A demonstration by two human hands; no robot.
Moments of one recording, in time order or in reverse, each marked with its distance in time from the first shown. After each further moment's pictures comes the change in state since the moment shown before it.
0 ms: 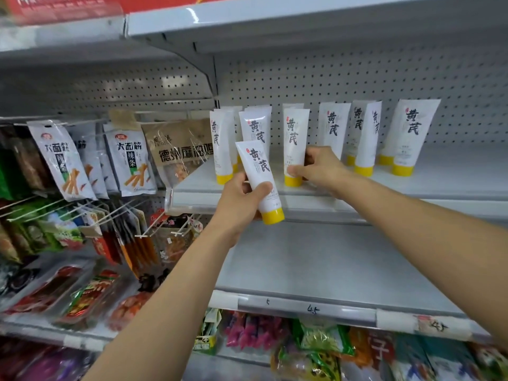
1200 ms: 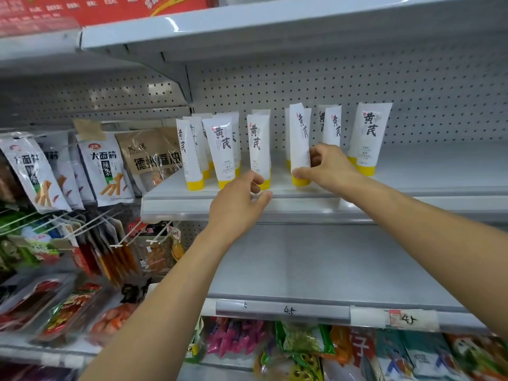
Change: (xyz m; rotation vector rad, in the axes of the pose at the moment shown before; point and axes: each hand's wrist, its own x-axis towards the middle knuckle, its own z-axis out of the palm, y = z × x) left_hand 0.002 0.004 0.048 0.778 0.014 0.296; right_hand -0.037 0.010 -0.069 -0.138 0.122 -0.005
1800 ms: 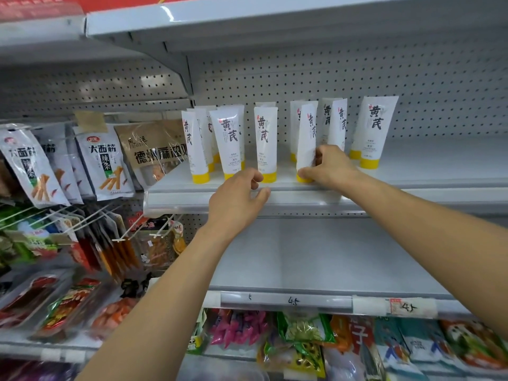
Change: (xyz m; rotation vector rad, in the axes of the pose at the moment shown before) left_hand -0.005 -0.017 -0.009 0.105 -0.012 0.042; right_hand 0.003 0.002 0.016 -0.225 0.024 0.114
